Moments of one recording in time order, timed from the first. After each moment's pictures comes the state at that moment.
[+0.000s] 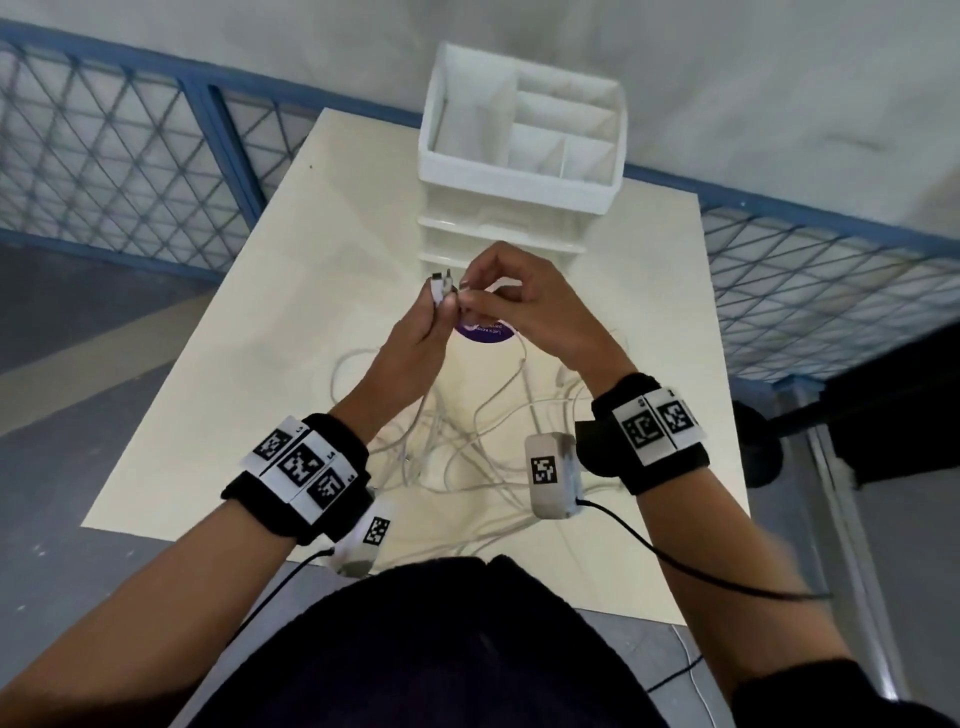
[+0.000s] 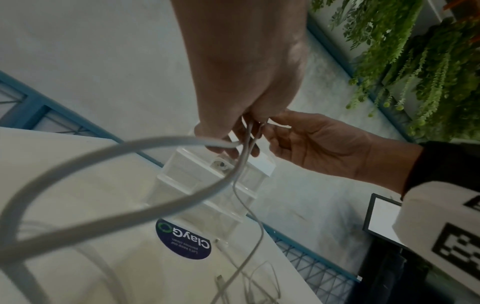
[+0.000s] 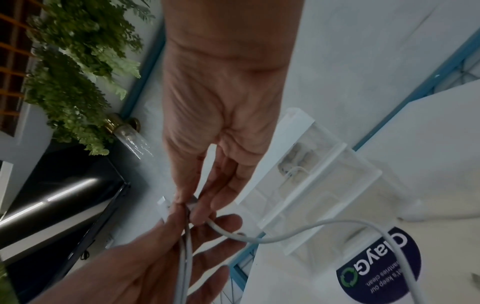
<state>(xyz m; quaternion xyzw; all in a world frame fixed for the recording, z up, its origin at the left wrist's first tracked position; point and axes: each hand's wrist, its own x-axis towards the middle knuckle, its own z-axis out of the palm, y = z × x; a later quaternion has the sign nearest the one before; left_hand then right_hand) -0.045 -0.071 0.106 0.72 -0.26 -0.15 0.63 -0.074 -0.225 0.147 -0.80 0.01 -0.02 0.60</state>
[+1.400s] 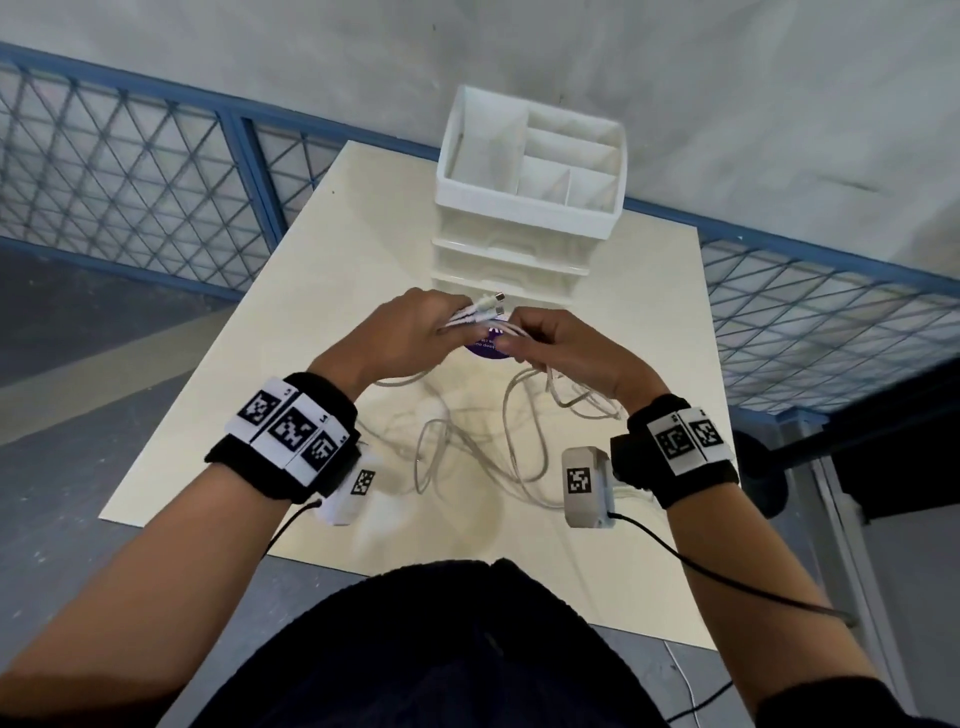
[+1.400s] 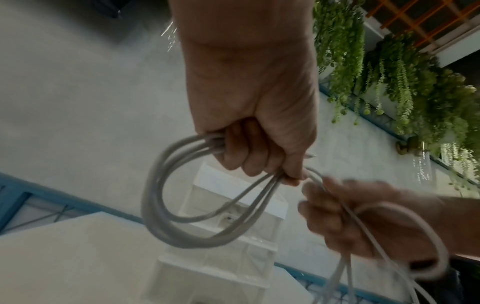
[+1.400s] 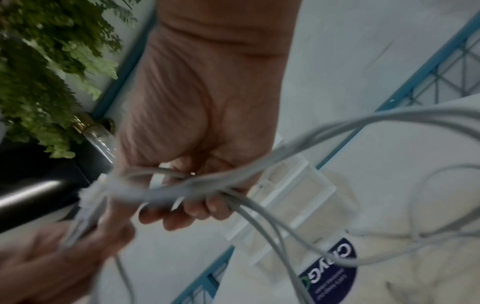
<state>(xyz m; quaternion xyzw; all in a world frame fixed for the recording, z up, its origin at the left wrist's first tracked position) -0.025 -0.051 0.149 0.86 -0.38 -0.14 0.31 -0.104 -0.246 0.148 -0.84 -0.01 0.13 0.53</state>
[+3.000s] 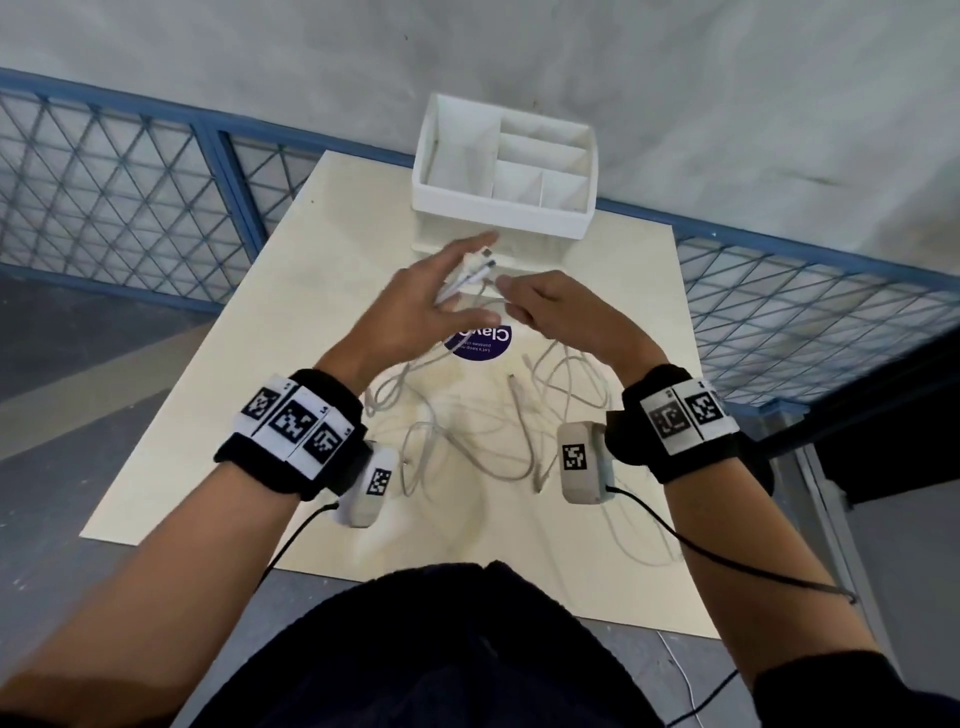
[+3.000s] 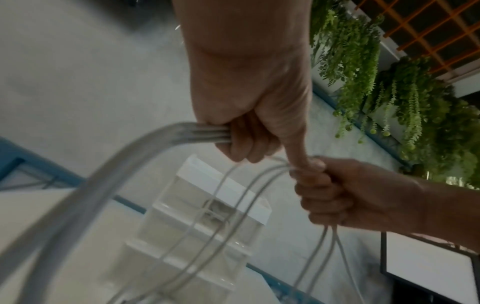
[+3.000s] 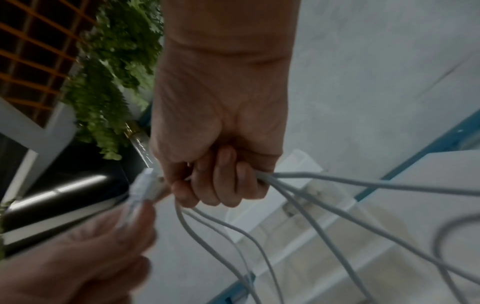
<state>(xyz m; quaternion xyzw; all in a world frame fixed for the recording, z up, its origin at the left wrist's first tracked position) -0.036 -0.077 0.169 0.78 -0.36 -0.13 0.50 -0.099 -0.253 0.184 -0.90 0.03 0.05 0.44</state>
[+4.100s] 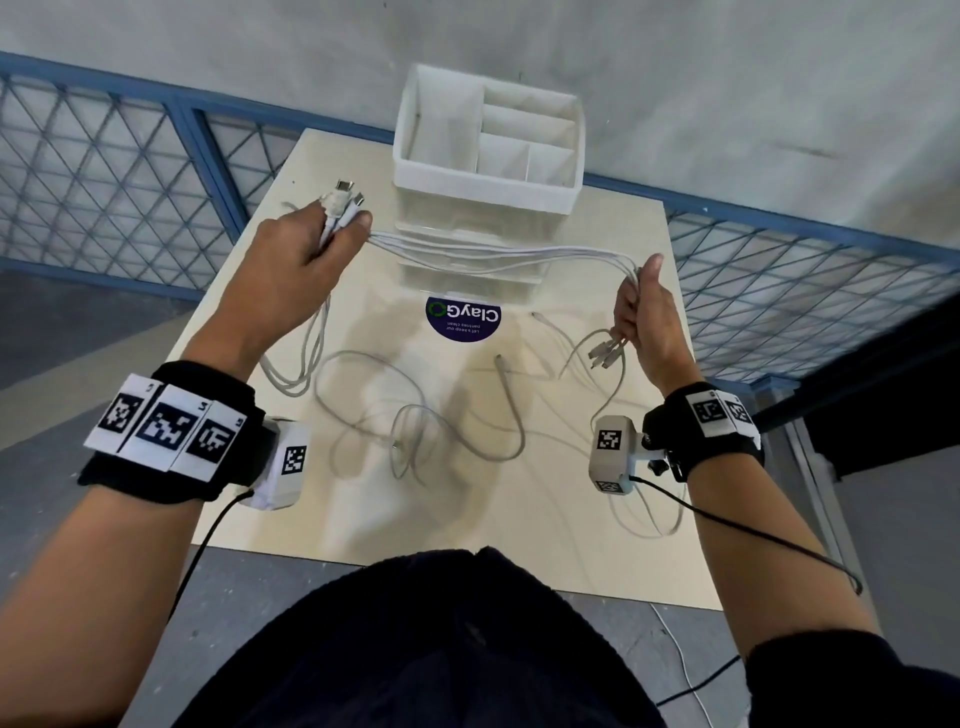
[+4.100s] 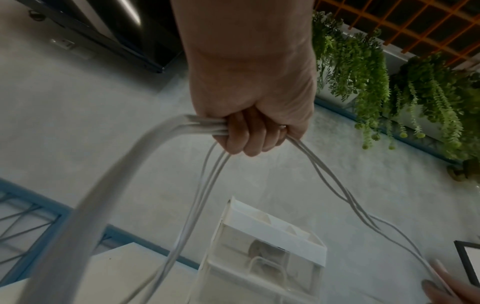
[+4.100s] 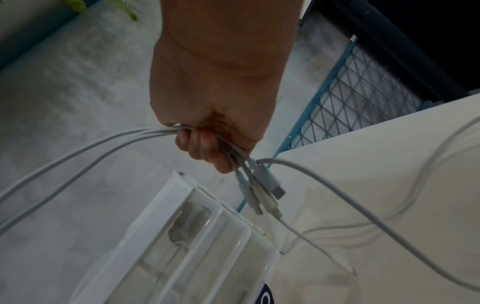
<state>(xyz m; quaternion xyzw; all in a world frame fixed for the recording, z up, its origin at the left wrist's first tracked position) -0.022 -0.015 0.183 0.87 -0.26 0.11 0.40 -0.137 -0.336 0.121 -0.73 0.25 -0.17 0.61</state>
